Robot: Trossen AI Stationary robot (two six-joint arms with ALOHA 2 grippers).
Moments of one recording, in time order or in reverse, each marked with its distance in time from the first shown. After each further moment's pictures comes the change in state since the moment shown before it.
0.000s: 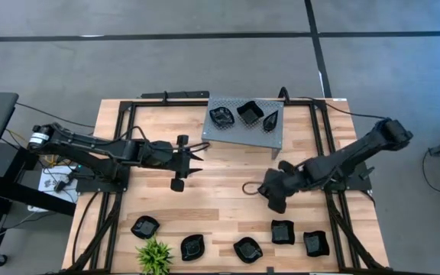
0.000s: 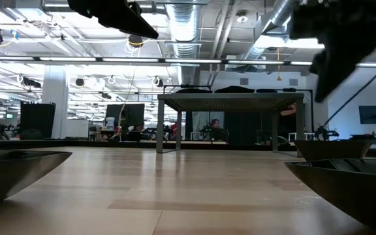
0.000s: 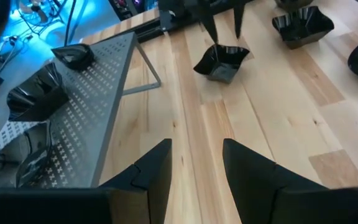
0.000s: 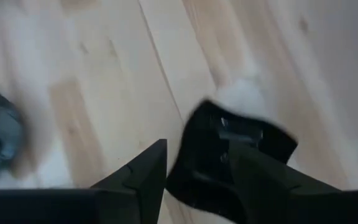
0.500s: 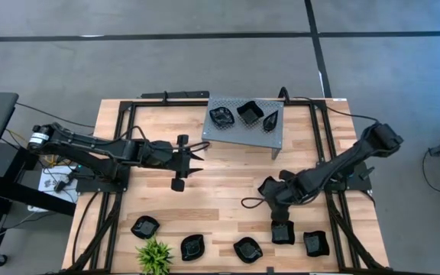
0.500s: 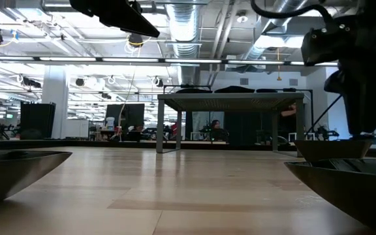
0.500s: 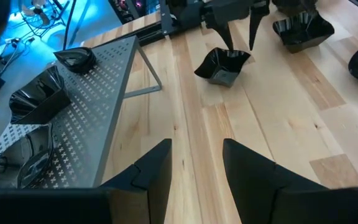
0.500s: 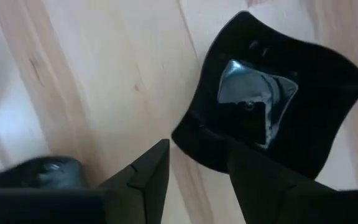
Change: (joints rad) left arm 0.000 0.000 0.000 0.014 0.000 0.000; right arm 0.078 0.155 0.001 -0.041 -0.082 0.029
